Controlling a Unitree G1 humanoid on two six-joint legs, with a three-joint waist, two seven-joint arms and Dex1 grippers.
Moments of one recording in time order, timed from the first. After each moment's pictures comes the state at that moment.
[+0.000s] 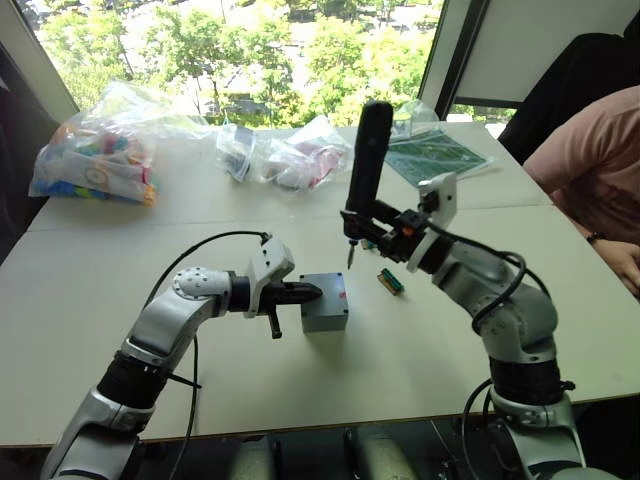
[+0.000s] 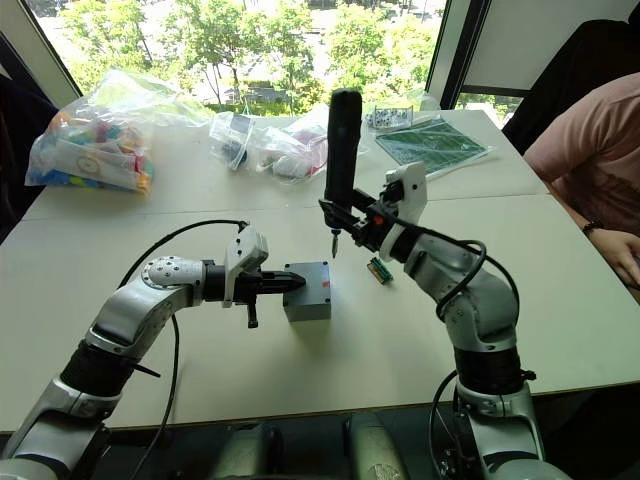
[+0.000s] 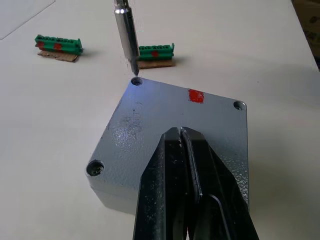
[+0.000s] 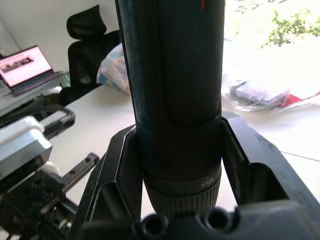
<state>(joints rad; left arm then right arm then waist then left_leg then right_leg) -0.45 0.55 -0.24 -0.14 -0.36 0.57 -0.97 -0.51 -0.34 -0.06 -0.31 0.59 0.73 0.46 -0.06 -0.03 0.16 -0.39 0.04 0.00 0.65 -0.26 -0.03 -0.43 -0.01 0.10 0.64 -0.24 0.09</state>
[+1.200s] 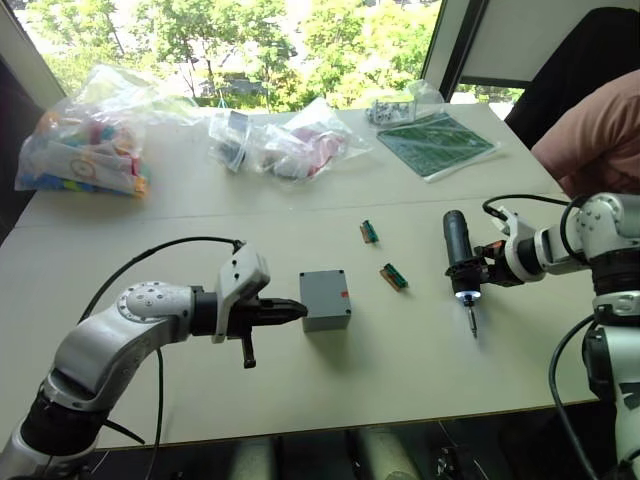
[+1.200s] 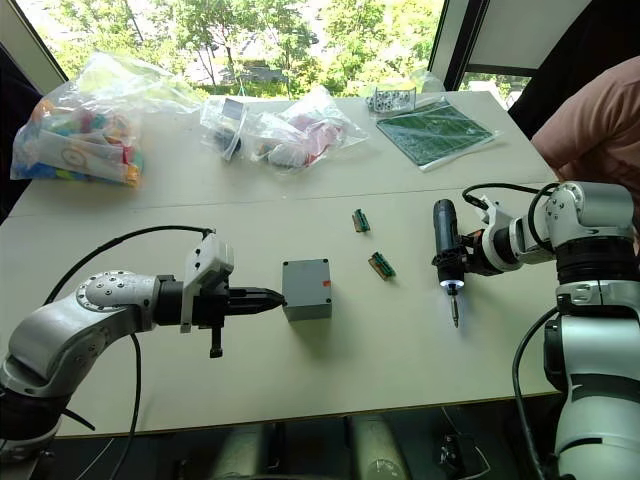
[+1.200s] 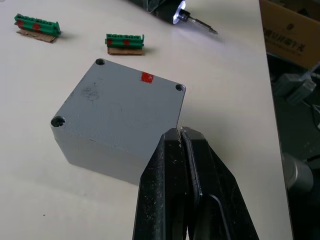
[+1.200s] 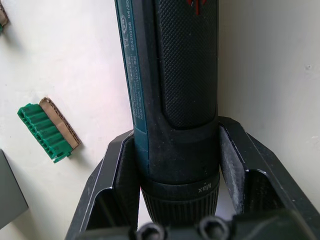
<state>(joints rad) -0.29 0.75 -0.05 -0.55 -0.65 0.84 -0.88 -0.97 -0.83 0.02 0.56 0.64 1.61 0.43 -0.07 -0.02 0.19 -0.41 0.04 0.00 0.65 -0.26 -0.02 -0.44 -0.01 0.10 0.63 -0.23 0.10</state>
